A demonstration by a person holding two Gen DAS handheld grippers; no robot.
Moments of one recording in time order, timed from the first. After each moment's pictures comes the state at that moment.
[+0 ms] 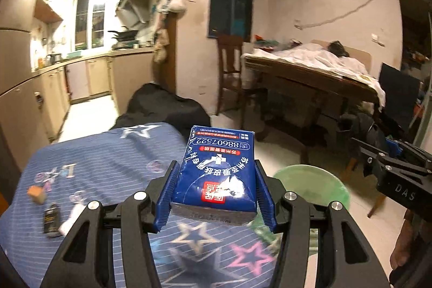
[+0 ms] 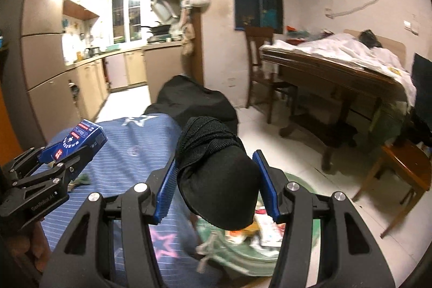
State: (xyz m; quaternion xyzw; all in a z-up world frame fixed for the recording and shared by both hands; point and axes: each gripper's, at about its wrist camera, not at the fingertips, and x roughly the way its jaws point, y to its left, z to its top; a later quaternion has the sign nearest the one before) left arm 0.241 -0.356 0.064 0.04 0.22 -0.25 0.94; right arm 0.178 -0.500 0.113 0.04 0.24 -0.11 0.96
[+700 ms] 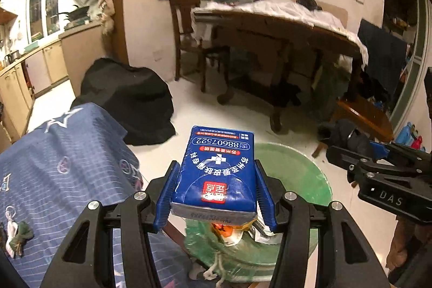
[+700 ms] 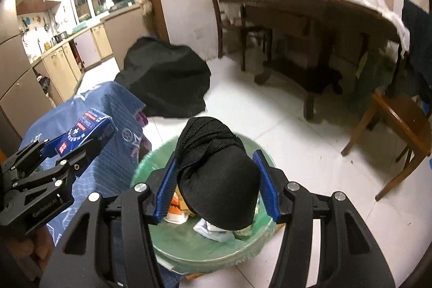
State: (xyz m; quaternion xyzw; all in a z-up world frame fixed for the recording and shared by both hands) left arm 0.318 -0.547 -0.012 0.10 0.32 -0.33 0.88; right arm 0.208 -0.635 0.026 0.12 0.36 -0.14 0.91
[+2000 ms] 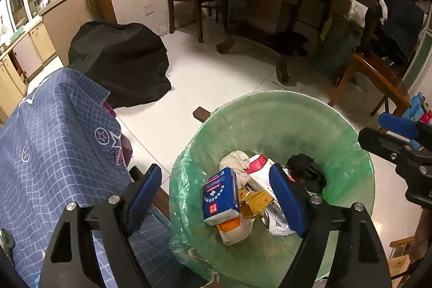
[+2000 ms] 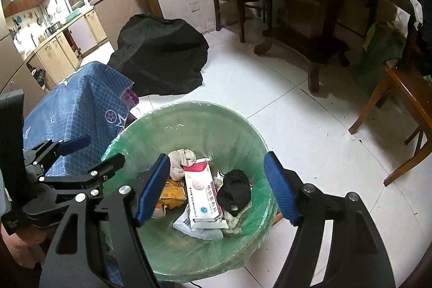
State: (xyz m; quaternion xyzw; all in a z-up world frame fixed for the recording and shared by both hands) left arm 0.386 -0.593 -0.113 0.16 0.42 -0.31 0.84; right arm 0.233 -0.676 -0.018 0.15 0.42 -0.13 0.89
